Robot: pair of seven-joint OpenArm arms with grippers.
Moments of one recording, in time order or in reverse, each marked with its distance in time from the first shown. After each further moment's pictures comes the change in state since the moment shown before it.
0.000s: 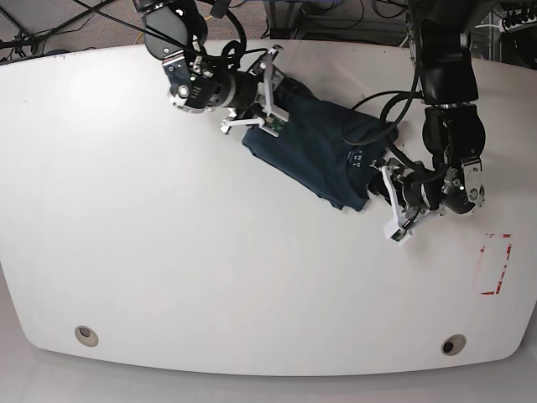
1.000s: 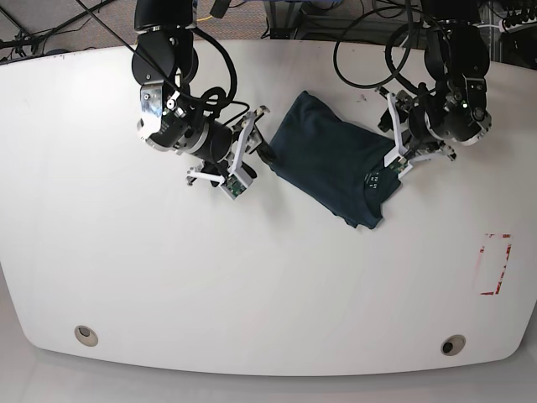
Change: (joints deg) left arm 24.2 -1.2 -0.7 30.3 -0.6 0.0 7.0; right arm 7.7 -5.3 15.4 2.1 0.1 0.0 1.7
